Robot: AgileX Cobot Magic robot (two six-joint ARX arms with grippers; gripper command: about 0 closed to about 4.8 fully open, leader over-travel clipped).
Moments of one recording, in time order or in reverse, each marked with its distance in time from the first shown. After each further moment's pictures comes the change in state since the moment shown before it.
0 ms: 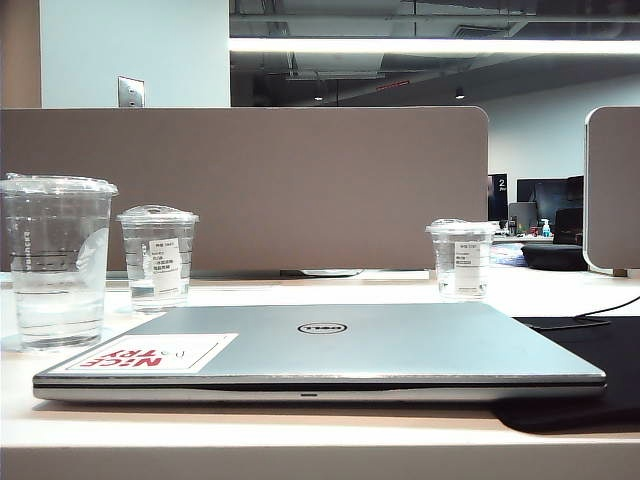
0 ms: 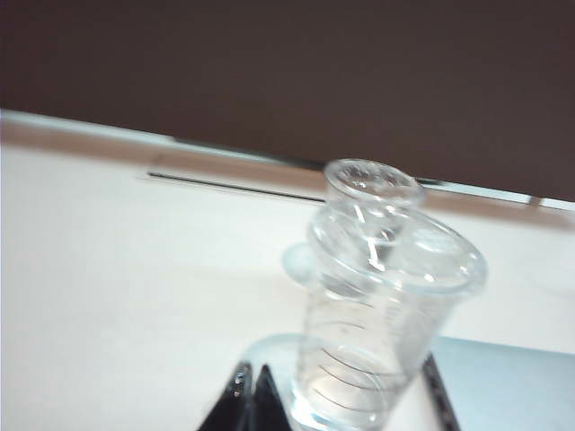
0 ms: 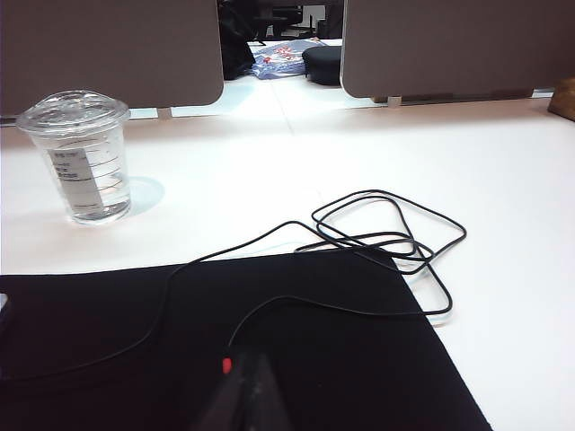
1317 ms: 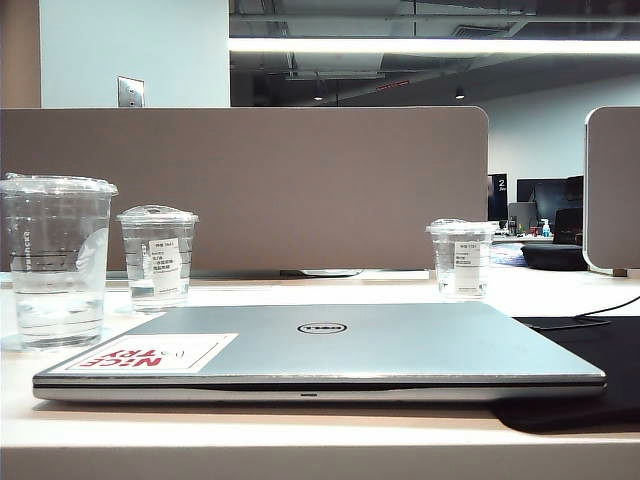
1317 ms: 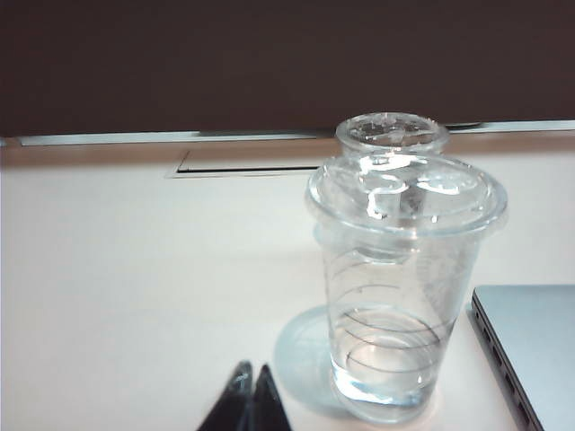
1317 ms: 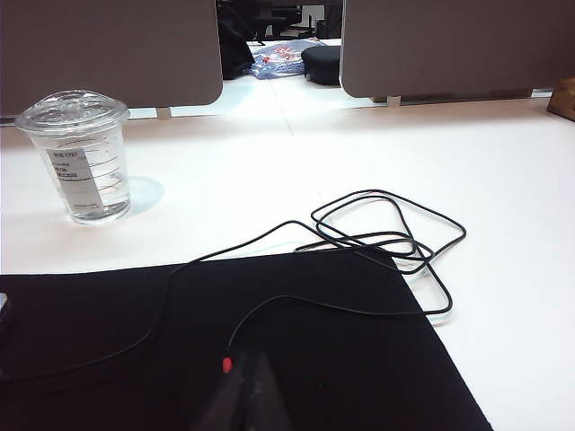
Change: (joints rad) left arm -0.257 0.000 0.000 -0.046 -0.311 0.213; right arm 0.000 0.000 0.000 0.000 0.000 0.000
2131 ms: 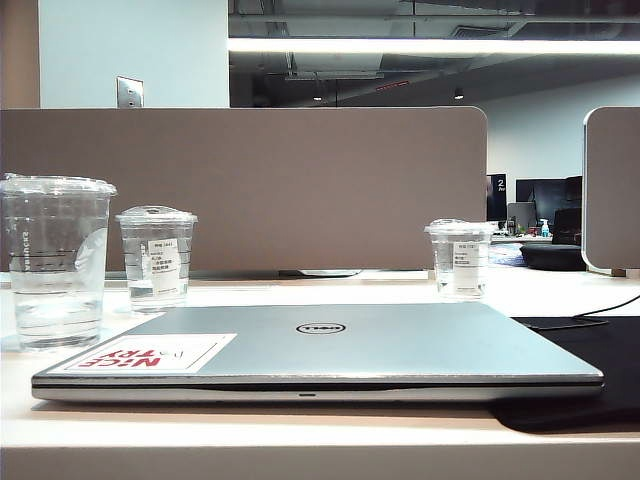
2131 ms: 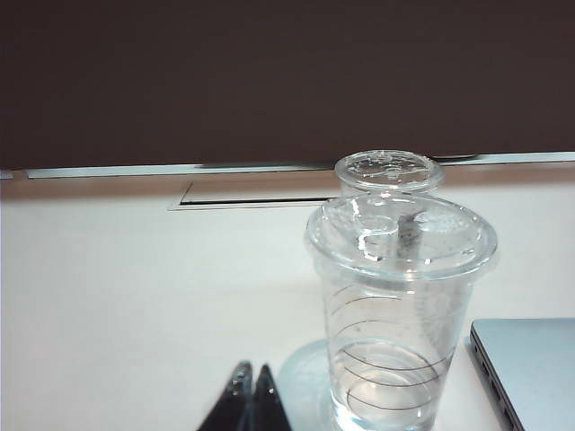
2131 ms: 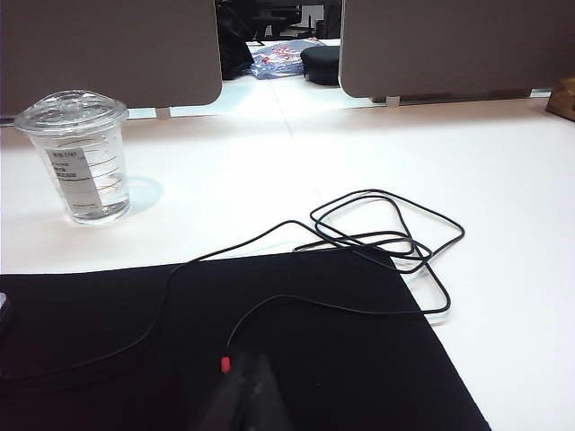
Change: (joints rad) left arm 0.000 0.000 0.000 0.061 0.000 0.006; right arm 0.000 0.000 0.000 0.000 0.000 0.000
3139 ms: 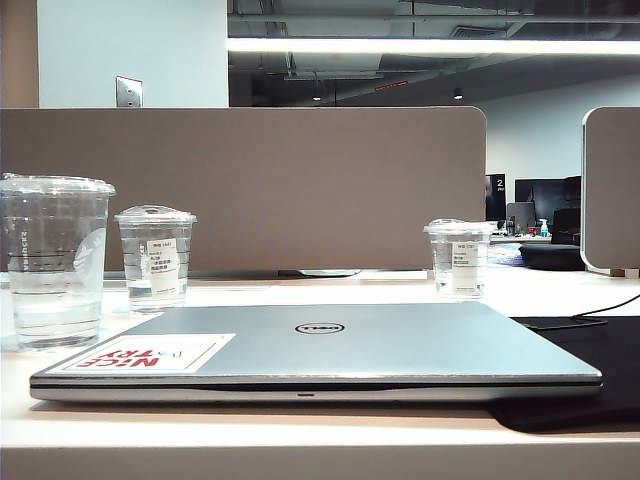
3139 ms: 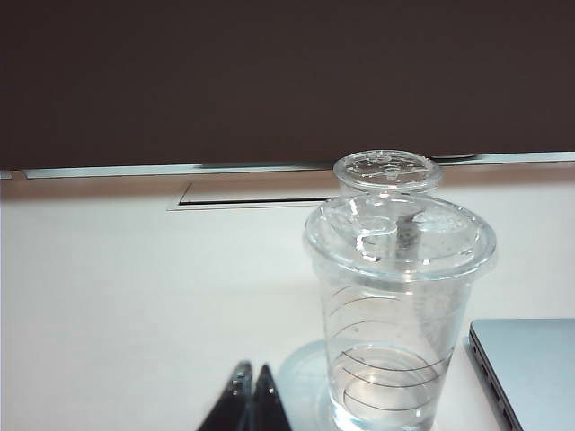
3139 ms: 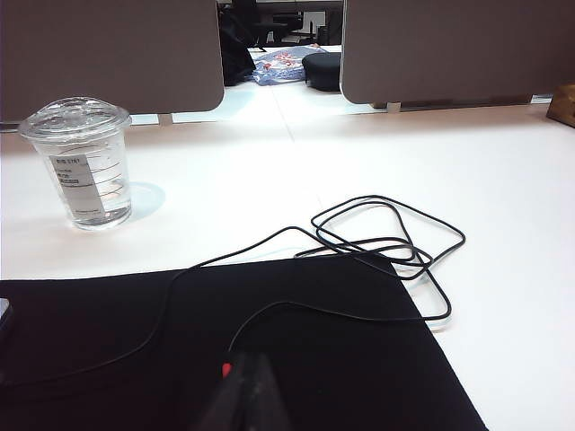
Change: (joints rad) left arm 0.000 0.000 0.000 0.000 0.000 0.000; right arm 0.000 0.000 0.000 0.012 -0.005 0.000
